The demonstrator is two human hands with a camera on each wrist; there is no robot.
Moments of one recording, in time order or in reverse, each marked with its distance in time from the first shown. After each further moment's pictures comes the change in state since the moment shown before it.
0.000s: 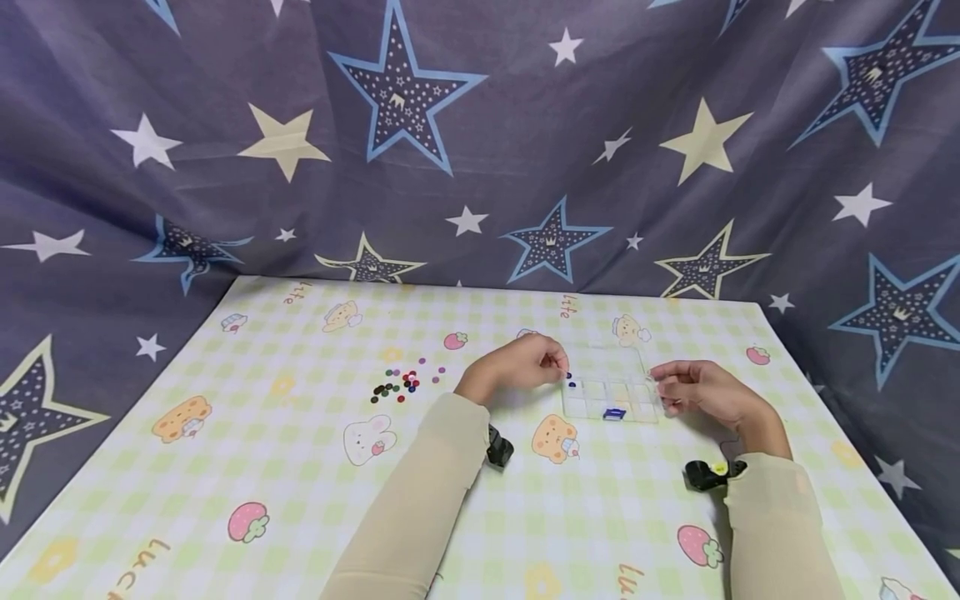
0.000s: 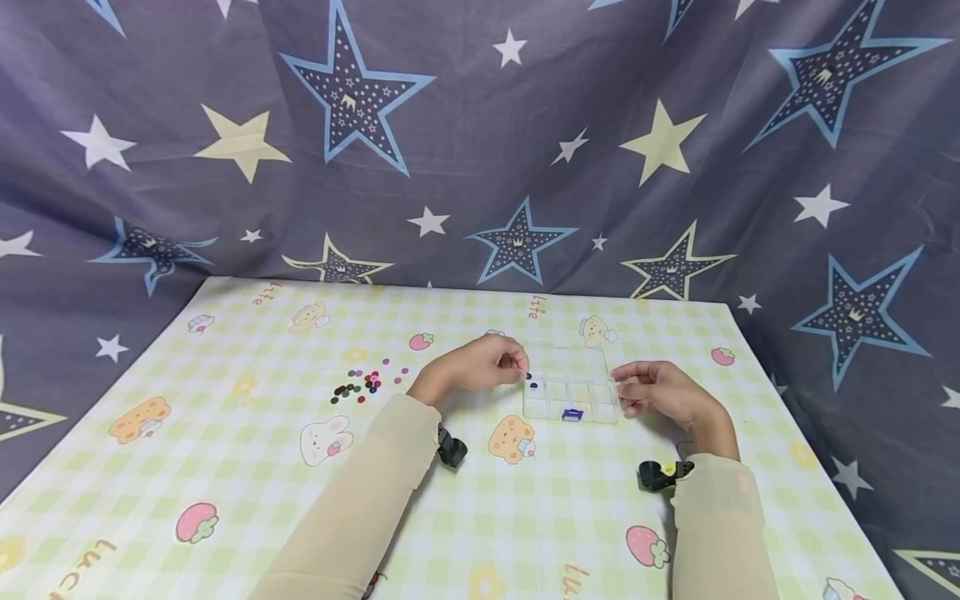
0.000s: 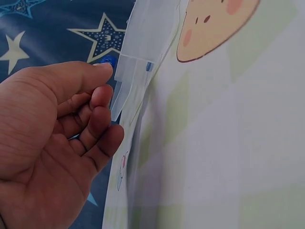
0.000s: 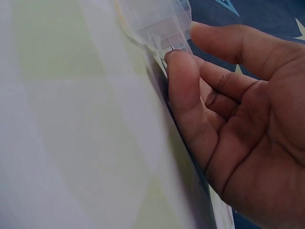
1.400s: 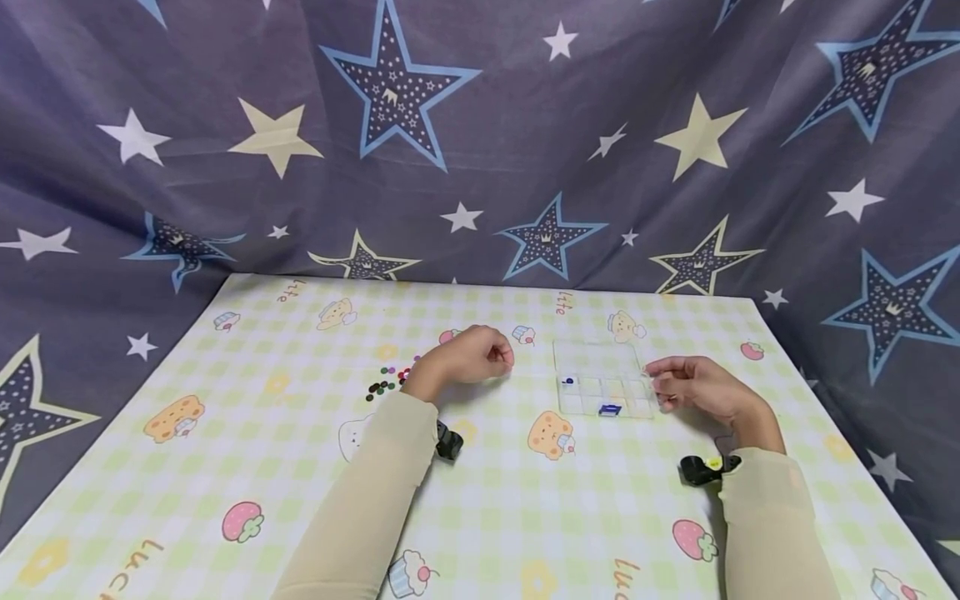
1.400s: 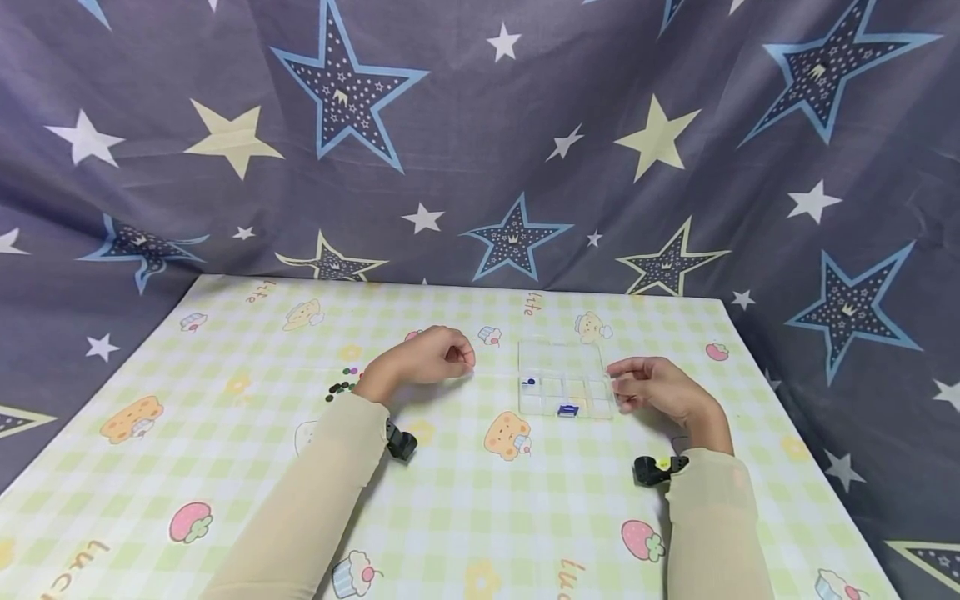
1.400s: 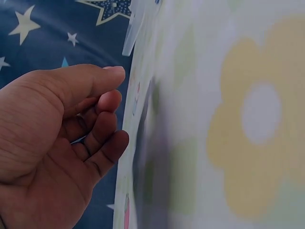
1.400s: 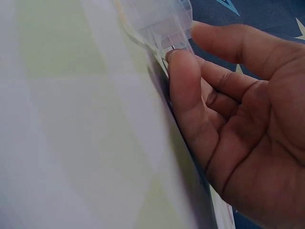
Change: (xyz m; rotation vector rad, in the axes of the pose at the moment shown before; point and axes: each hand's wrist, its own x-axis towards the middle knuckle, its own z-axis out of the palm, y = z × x) left_hand -0.050 -0.029 -0.034 0.087 0.059 -0.103; right_hand 0.002 0.003 0.000 0.009 0.003 -0.003
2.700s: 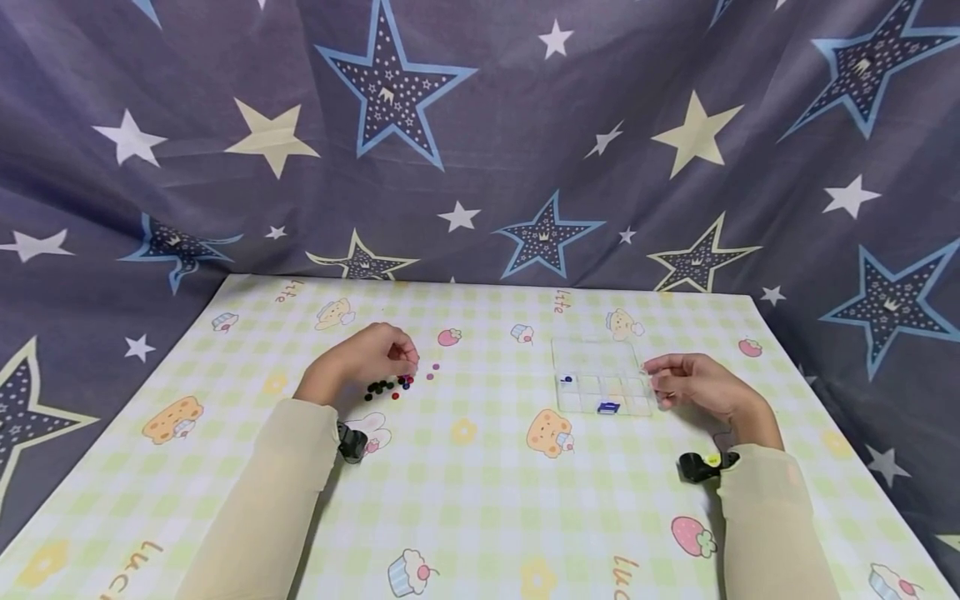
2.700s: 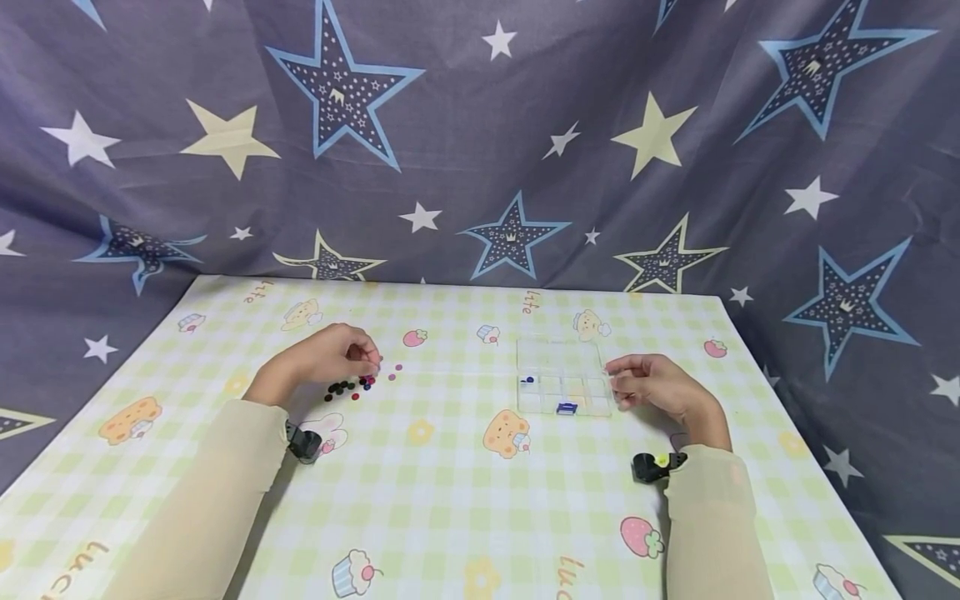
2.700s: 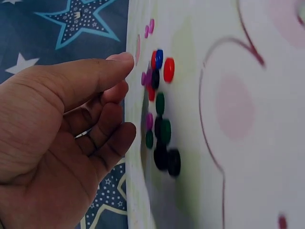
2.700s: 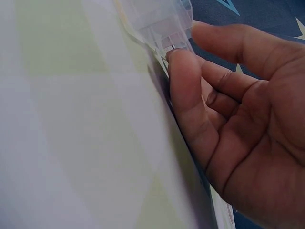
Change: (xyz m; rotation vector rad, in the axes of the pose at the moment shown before) left_hand -0.096 -0.067 -0.064 0.000 0.007 -0.192; right_hand 0.002 0.003 0.000 0.000 -0.009 -0.022
